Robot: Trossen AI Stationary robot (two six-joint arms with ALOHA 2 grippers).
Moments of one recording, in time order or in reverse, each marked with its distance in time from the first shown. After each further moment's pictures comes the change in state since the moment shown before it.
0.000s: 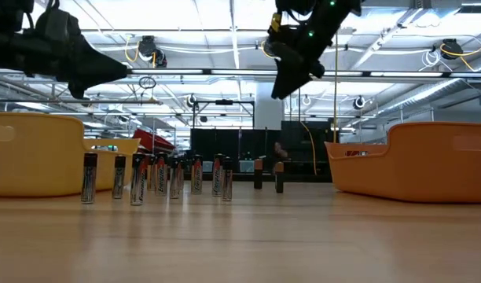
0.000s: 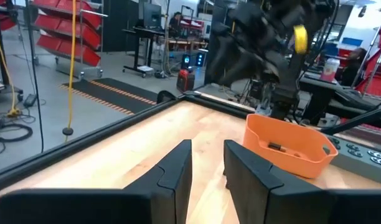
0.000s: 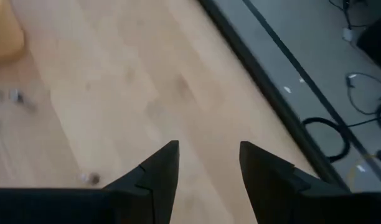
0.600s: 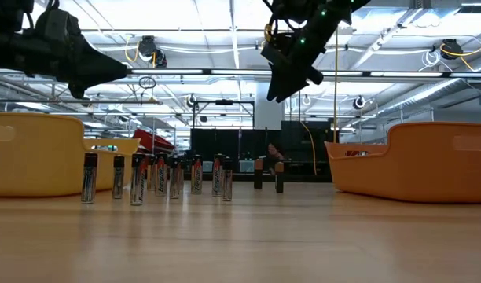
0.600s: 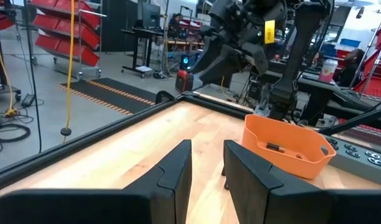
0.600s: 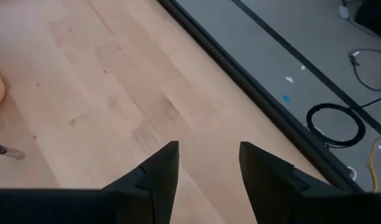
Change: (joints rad) left arm 0.000 0.000 0.000 0.002 0.004 -0.004; right arm -0.070 0.038 0.032 0.034 -0.030 0.097
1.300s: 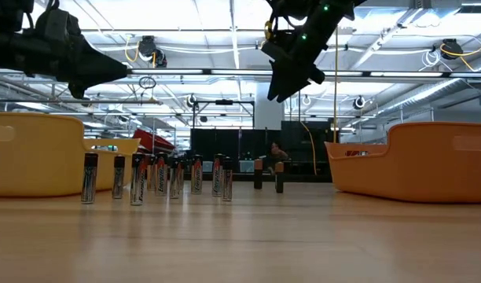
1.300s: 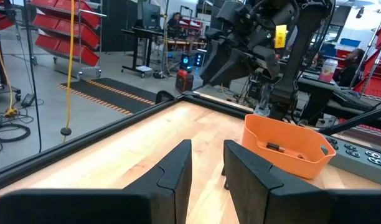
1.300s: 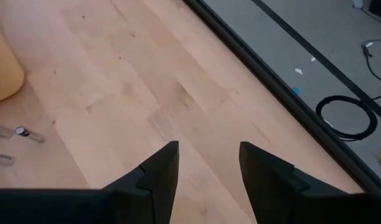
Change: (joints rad) left arm 0.000 0.000 0.000 0.000 0.000 0.000; right arm 0.045 -0.003 0.000 -0.041 -0.007 0.048
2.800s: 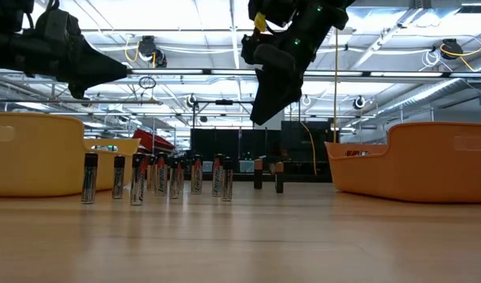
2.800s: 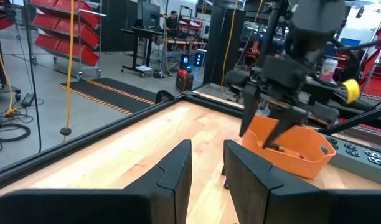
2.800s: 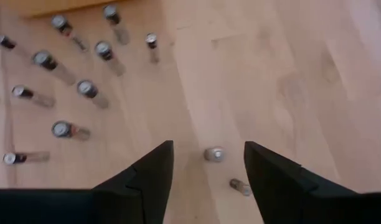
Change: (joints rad) left arm 0.000 0.000 -0.001 0.000 0.000 0.000; right arm 0.193 0.162 0.000 0.036 -0.184 -0.123
